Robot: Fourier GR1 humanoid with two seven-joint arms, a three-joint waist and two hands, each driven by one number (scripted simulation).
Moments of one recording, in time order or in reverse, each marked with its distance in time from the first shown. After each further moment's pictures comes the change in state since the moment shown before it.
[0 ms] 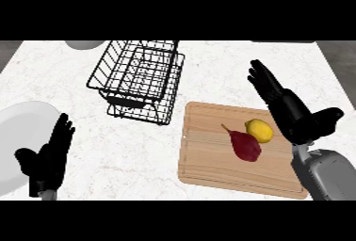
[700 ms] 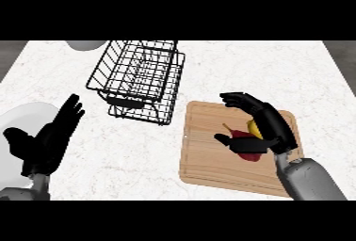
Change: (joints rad) left arm -0.107 0.072 -0.007 -0.079 0.056 -0.181 0.115; right arm 0.044 0.063 0.073 0.074 0.121 -0.018 -0.029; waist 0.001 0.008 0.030
